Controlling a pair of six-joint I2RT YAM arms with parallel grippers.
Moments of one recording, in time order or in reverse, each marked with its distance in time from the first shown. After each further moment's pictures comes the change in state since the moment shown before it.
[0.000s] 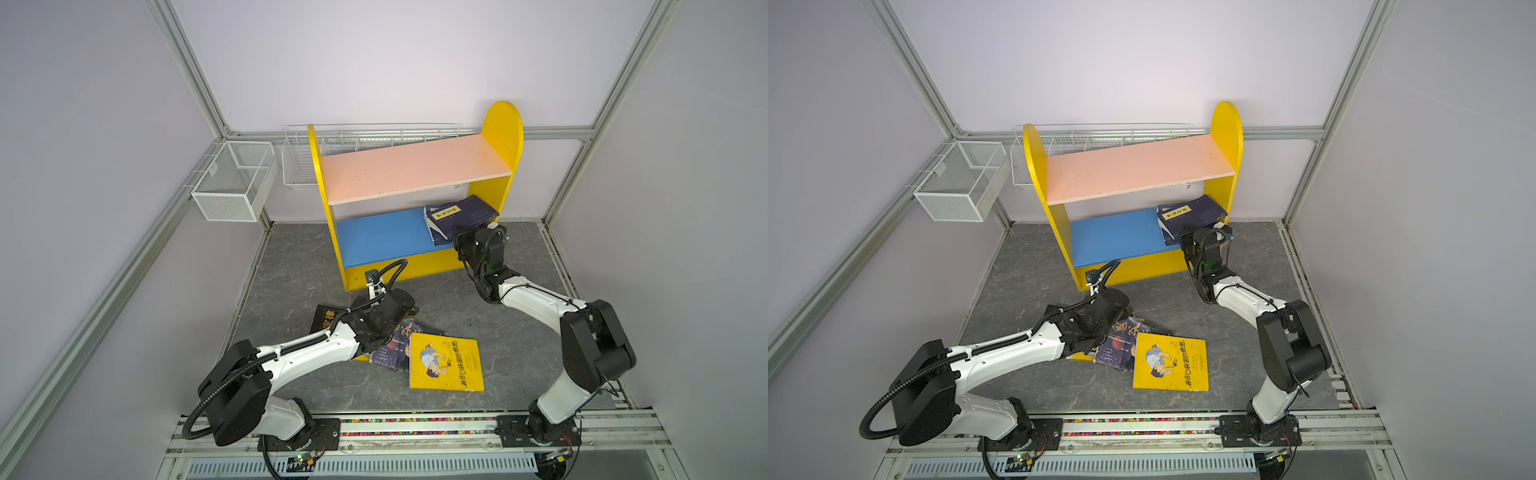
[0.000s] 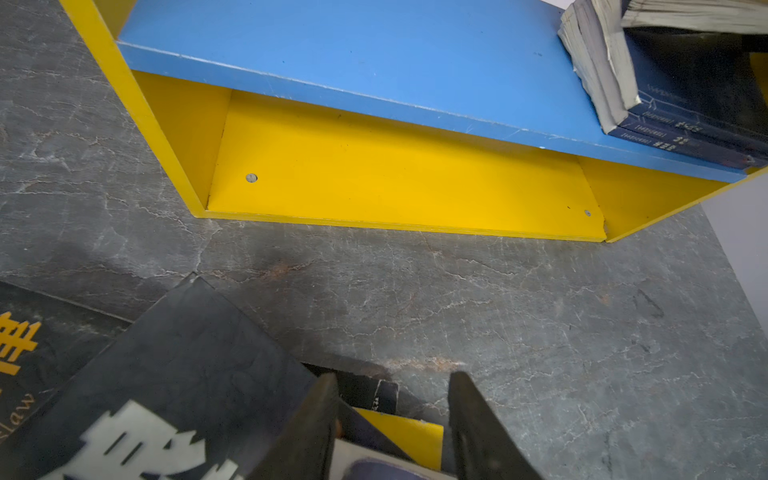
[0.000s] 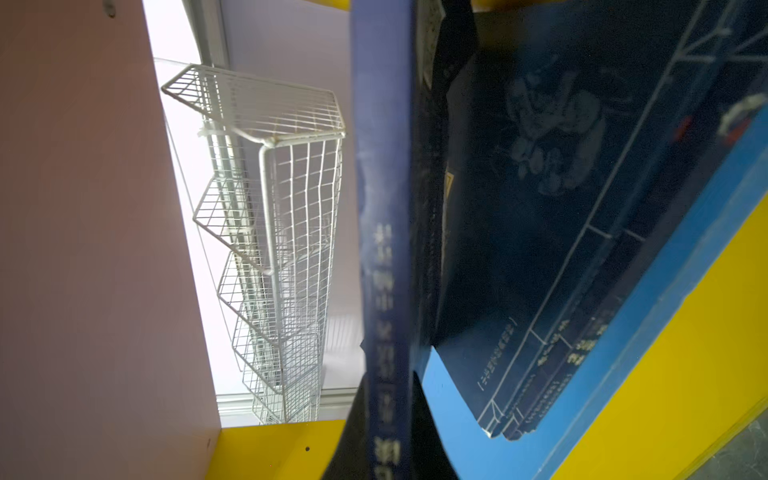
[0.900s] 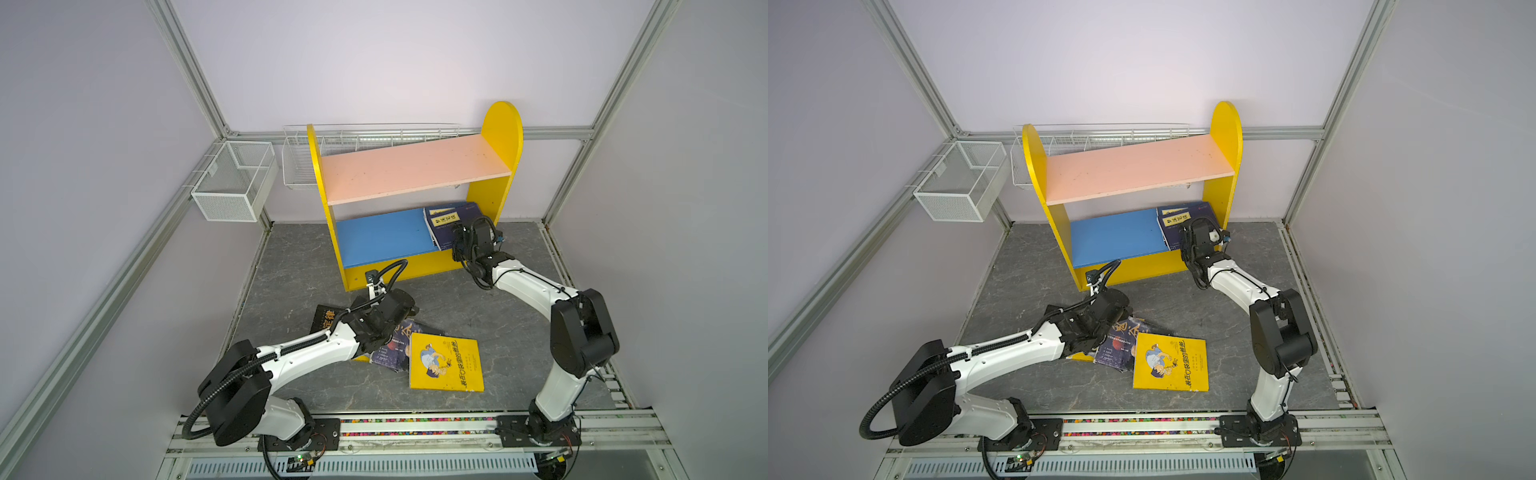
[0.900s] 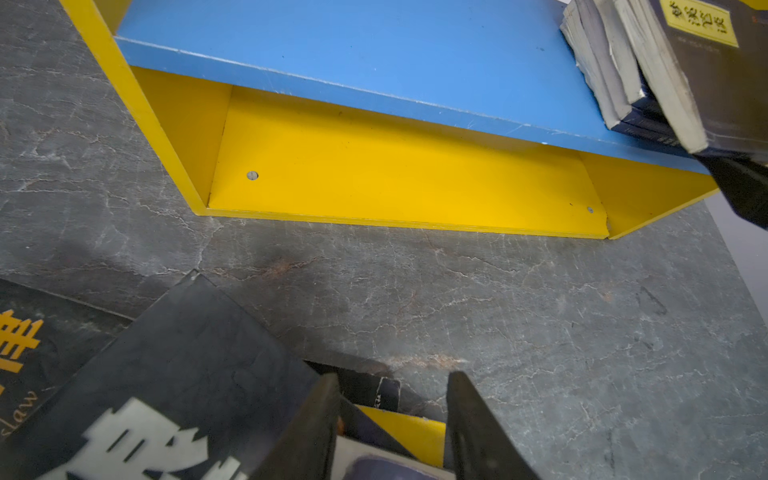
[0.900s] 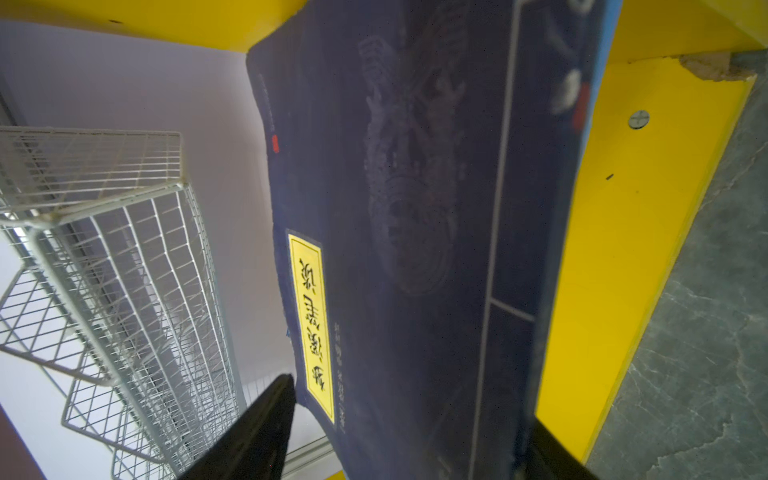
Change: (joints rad) left arm 0.000 0.000 0.000 -0.008 0.003 0.000; right arm -0.012 0.115 0.246 -0.431 0.032 0.136
